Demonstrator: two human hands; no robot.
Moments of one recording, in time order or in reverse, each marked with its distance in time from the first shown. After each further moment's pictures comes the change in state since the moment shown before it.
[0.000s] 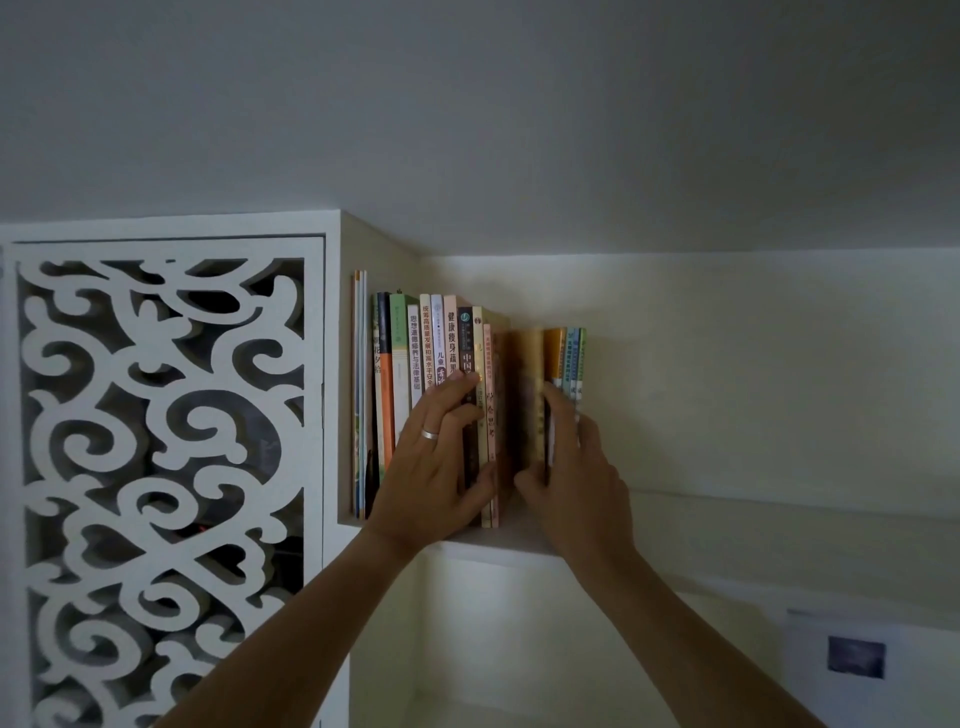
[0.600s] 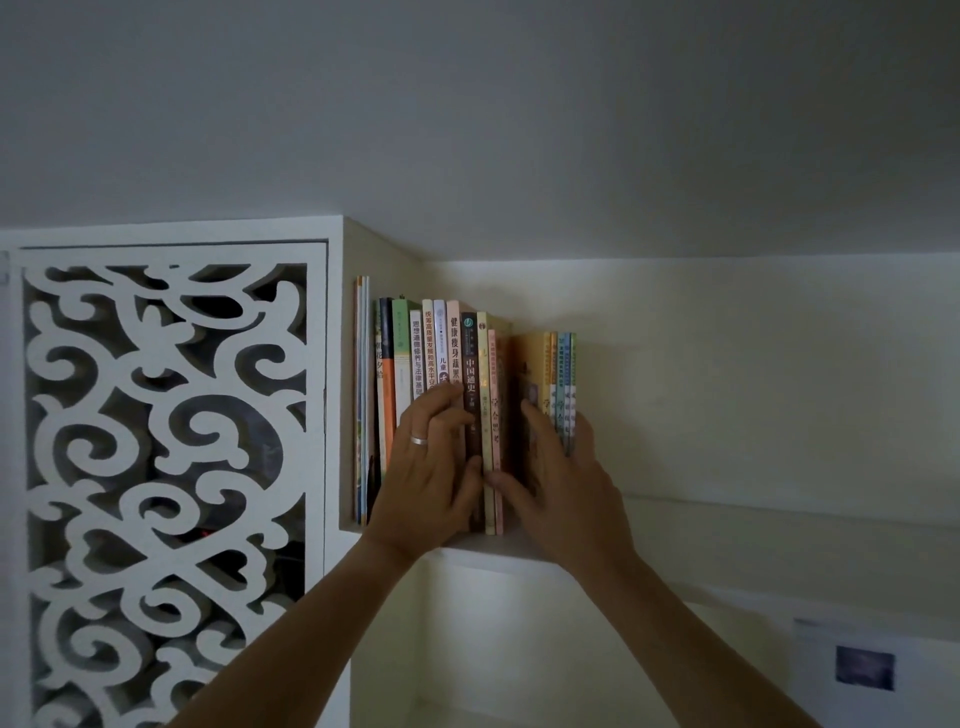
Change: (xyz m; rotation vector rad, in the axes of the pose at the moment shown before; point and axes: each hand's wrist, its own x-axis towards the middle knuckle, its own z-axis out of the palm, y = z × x) left_hand -0.005 0.001 -0.005 -0.057 0.036 -0.085; right_hand 0.002 0.004 0.007 0.039 -0.057 -0.102
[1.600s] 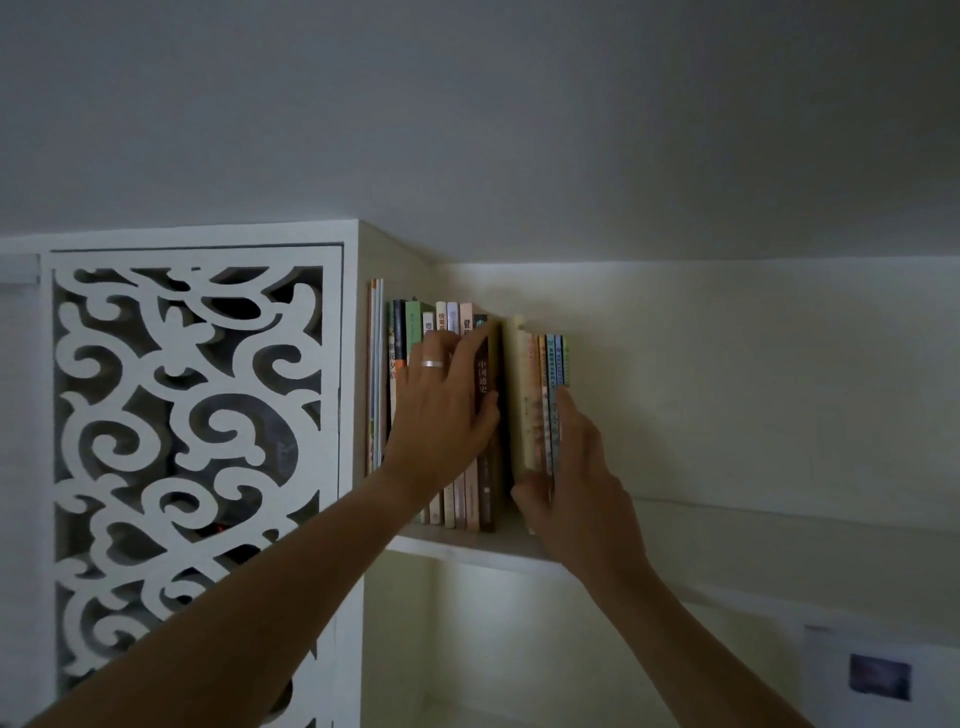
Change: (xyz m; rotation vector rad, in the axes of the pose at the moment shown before) left_hand 0.066 0.011 -0.019 0.257 -0.025 -0.130; right_hand -0.007 -0.007 -0.006 0.061 0.028 -0.037
